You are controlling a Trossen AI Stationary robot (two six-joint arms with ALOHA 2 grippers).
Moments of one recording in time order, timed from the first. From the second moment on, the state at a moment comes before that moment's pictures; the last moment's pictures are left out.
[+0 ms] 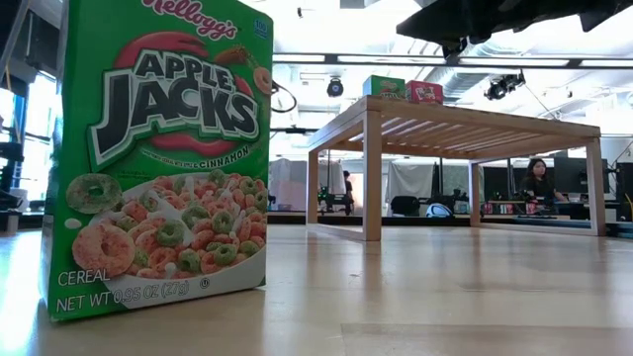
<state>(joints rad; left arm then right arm) 0.66 1.71 1.28 -0.80 -0.01 0.71 0.19 1.07 0.56 0.36 0.25 -0.11</state>
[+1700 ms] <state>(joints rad) 0.47 1.48 1.36 -0.94 -0.21 0.44 0.19 1.07 0.56 0.35 0.23 -0.11</state>
